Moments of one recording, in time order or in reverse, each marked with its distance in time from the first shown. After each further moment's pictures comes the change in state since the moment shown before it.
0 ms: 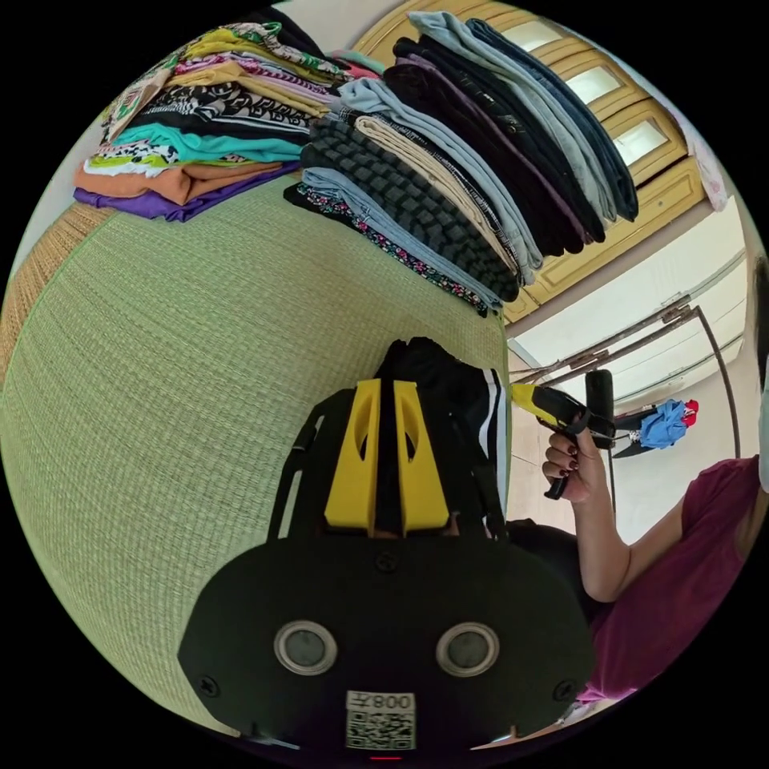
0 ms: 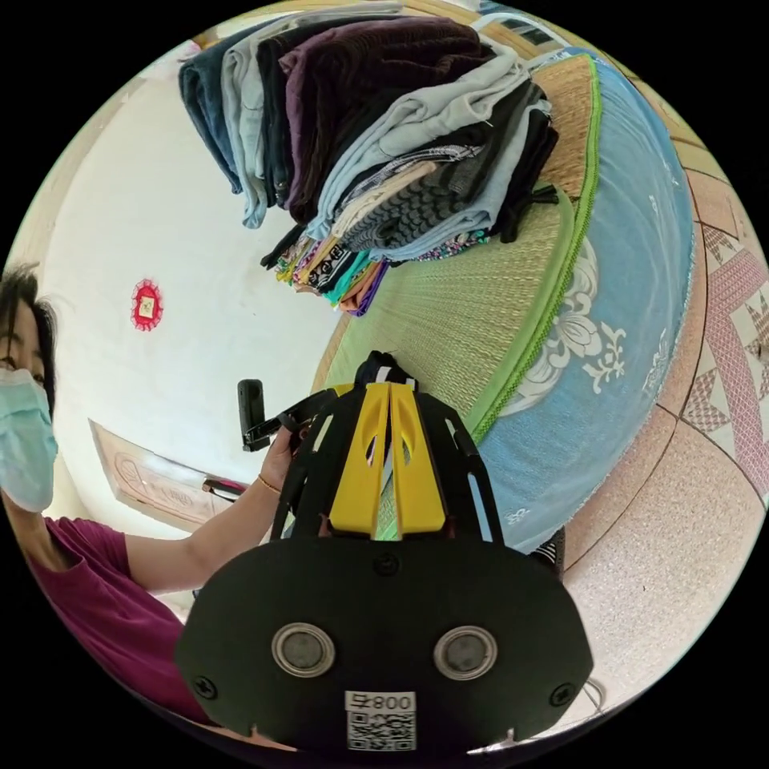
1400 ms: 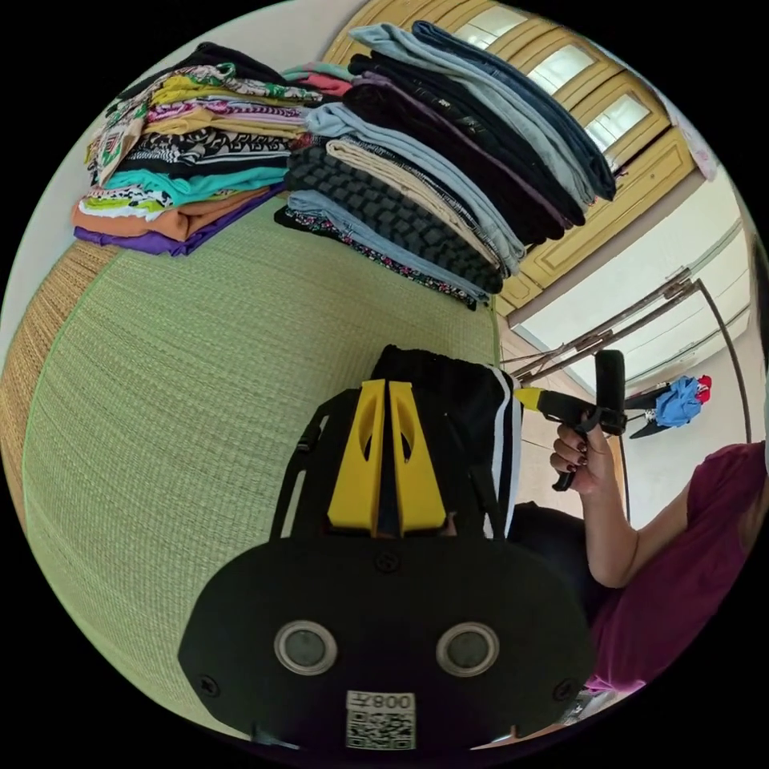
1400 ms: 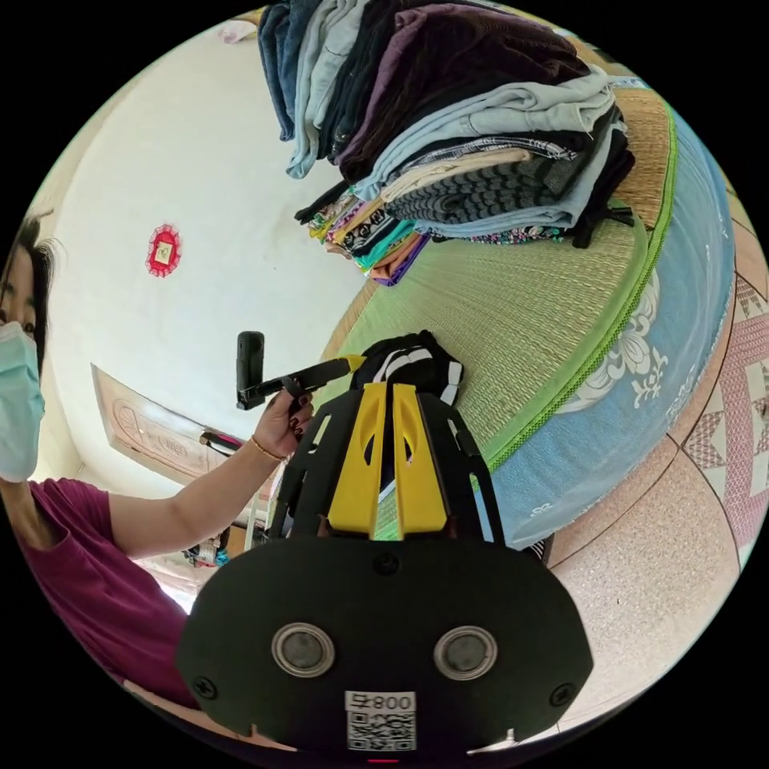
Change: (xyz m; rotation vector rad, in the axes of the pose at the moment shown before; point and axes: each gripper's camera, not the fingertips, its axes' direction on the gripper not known) left arm 0.016 -0.082 0.082 -0.130 -0.089 0.056; right arm -0.015 0.019 -0.025 -0.131 0.023 -0.090
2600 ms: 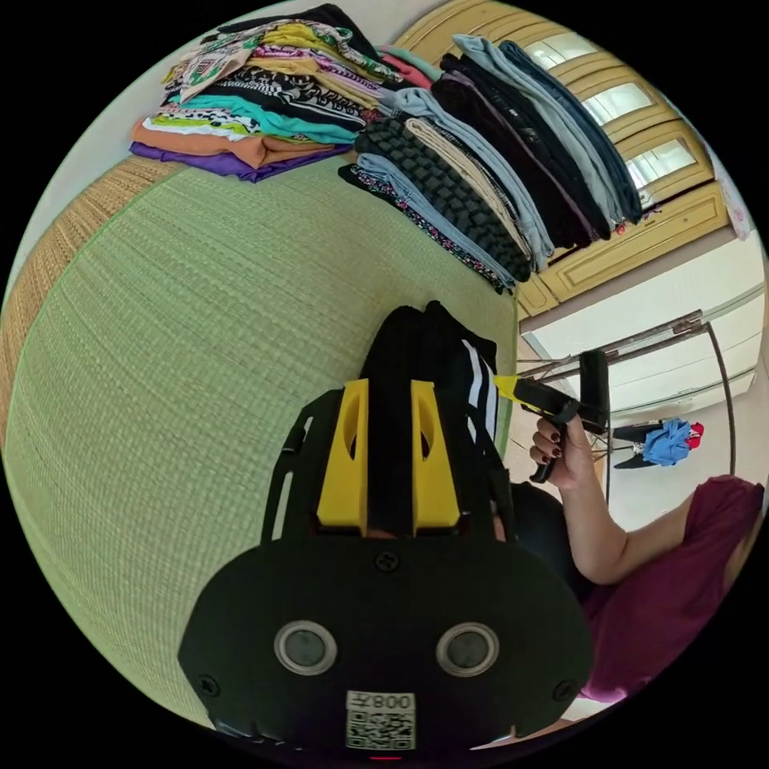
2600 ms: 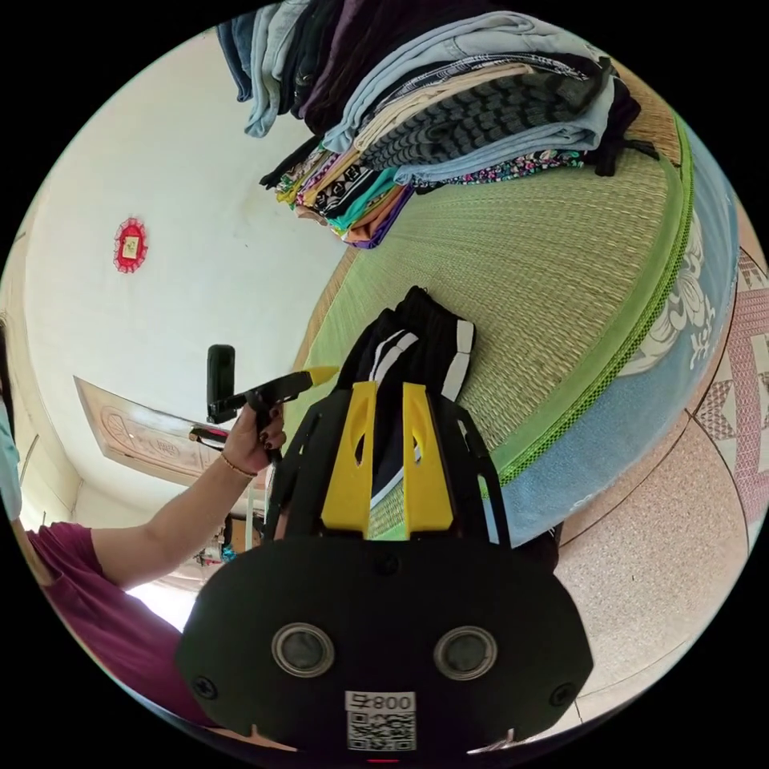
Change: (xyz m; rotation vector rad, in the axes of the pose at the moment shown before) left arm -0.035 0.119 -0.106 -0.025 0.060 -0.177; right arm 0.001 0.013 0.123 -0.089 0.024 0.047
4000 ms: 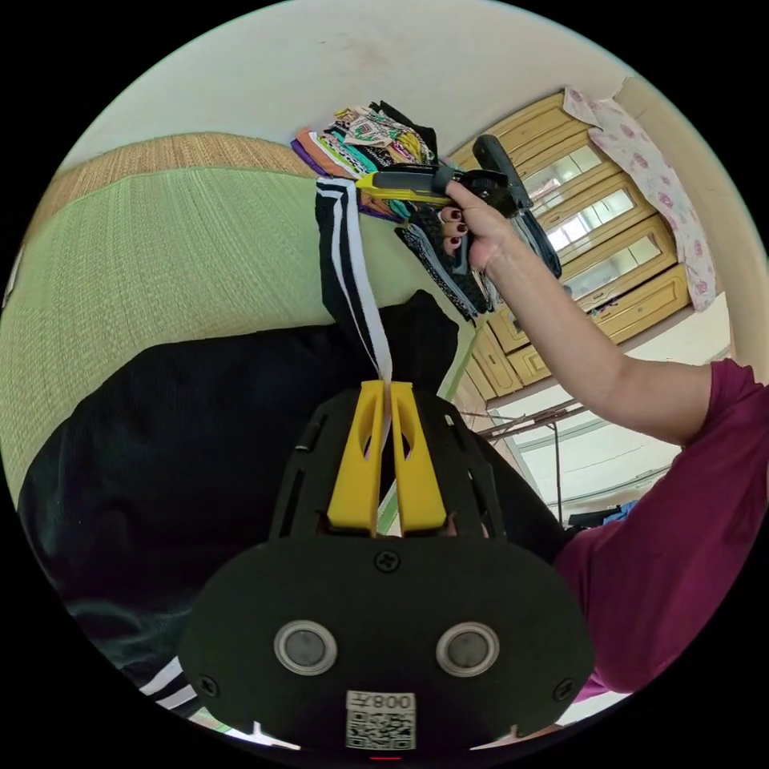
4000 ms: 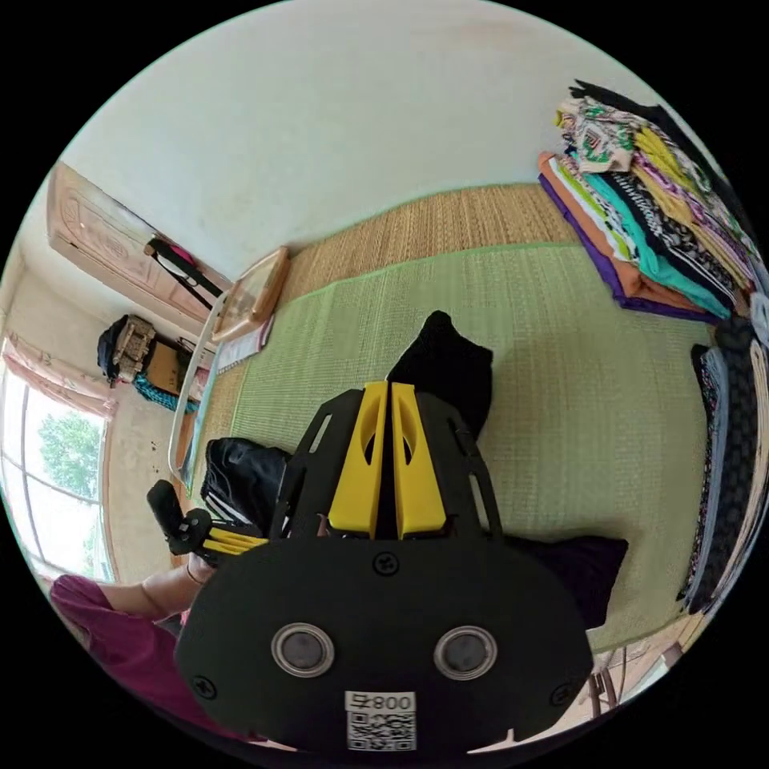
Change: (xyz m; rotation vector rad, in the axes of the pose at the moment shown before) left arm -0.014 0.476 -0.287 0.397 0.105 -0.220; right arm -0.329 -0.102 0.363 -0.437 0.259 -0.580
